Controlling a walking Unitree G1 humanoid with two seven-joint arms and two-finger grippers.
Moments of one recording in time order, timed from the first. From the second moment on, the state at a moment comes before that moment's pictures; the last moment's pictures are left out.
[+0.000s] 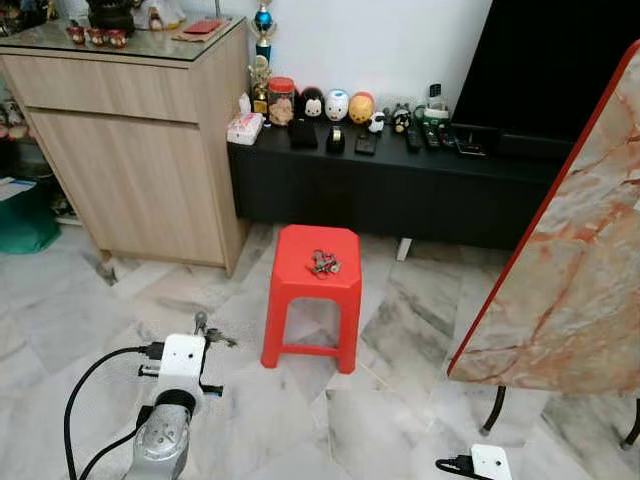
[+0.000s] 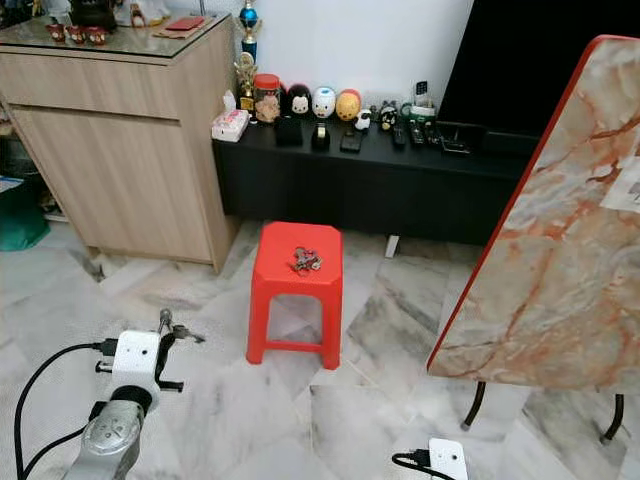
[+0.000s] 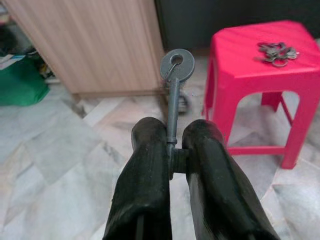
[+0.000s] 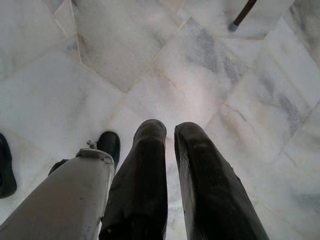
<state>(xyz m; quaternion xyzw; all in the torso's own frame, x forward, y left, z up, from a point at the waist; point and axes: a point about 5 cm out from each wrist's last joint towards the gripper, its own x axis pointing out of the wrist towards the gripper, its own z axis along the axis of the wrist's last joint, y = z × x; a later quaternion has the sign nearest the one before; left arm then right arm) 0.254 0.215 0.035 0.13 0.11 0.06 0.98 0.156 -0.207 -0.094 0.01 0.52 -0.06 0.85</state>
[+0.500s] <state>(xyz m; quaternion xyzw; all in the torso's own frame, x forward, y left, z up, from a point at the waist) 0.205 0.280 -0.033 0.11 0.31 0.15 0.93 0.156 -0.203 -0.095 0.02 0.52 -0.05 0.85</state>
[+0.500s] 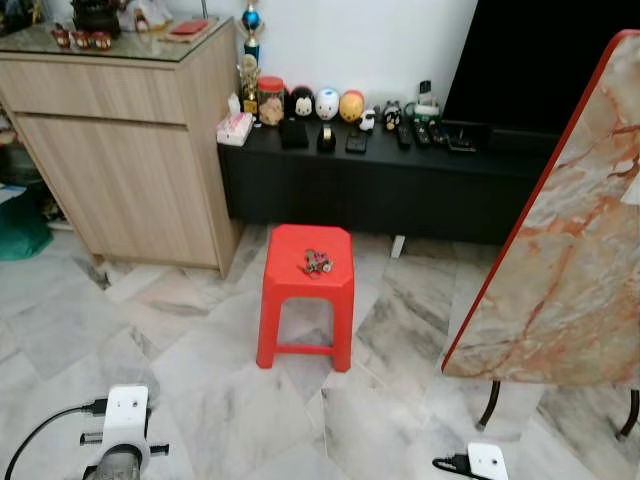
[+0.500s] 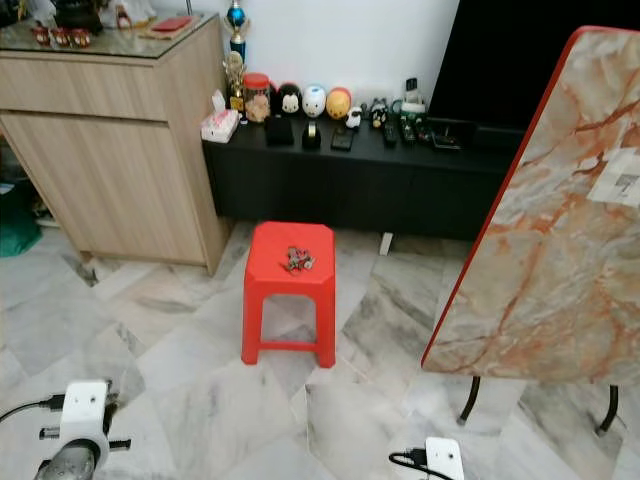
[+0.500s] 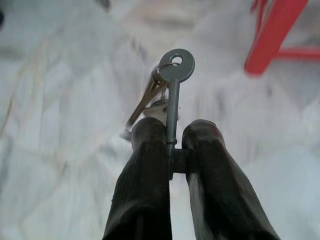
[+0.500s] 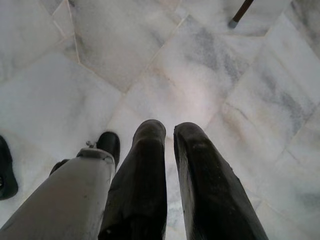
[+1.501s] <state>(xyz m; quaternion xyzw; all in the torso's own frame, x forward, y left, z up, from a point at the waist) 0.157 0.275 -0.070 0.09 0.41 0.15 0.90 0.155 -0.193 -0.097 0.01 0.53 -0.03 0.85</state>
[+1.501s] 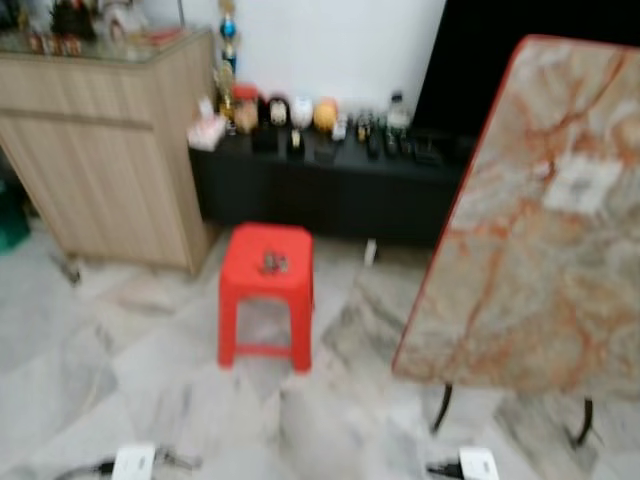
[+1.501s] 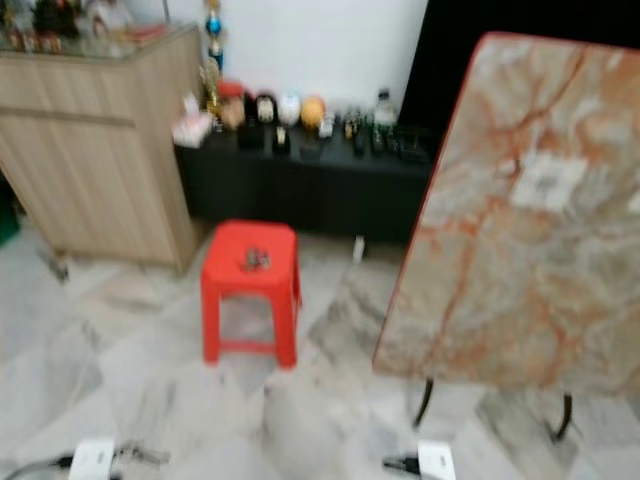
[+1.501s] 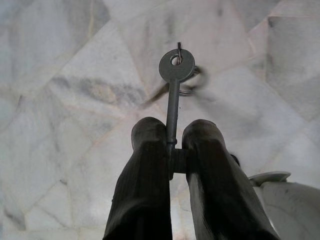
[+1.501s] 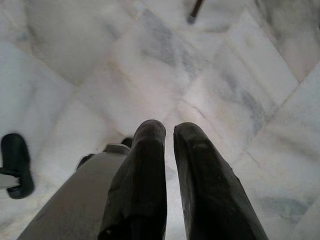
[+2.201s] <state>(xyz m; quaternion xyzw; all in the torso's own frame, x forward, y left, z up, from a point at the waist) 0.190 0.275 -0.050 0.09 0.33 0.14 0.93 0.153 -0.199 -0.097 0.00 0.53 -0.04 0.84</state>
